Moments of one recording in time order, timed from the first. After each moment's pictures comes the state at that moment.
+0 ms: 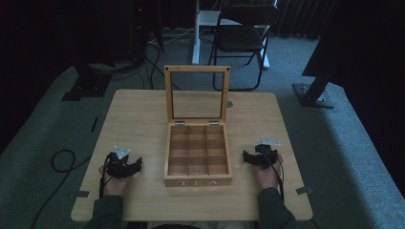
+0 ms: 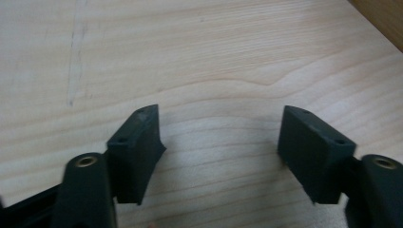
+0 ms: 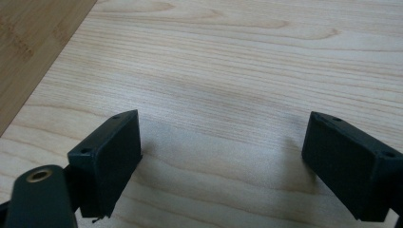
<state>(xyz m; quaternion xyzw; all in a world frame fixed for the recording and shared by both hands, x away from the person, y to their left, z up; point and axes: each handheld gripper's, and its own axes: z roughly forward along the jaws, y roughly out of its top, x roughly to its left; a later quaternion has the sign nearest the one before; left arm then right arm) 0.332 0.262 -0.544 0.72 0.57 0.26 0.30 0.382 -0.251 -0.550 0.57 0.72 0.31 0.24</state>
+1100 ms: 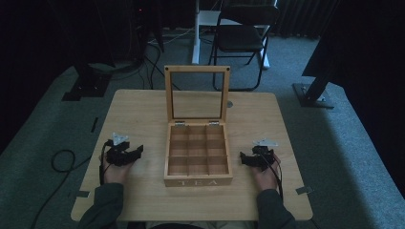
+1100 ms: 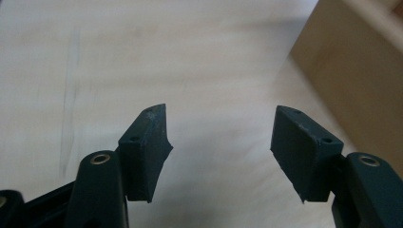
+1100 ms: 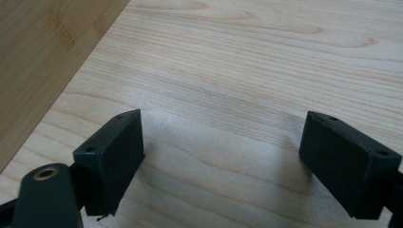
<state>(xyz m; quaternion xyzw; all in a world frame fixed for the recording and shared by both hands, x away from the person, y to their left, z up) 0.357 0.257 -0.499 0.71 0.55 0.24 0.36 0.379 -0.244 -0.550 0.54 0.74 0.32 0.23</state>
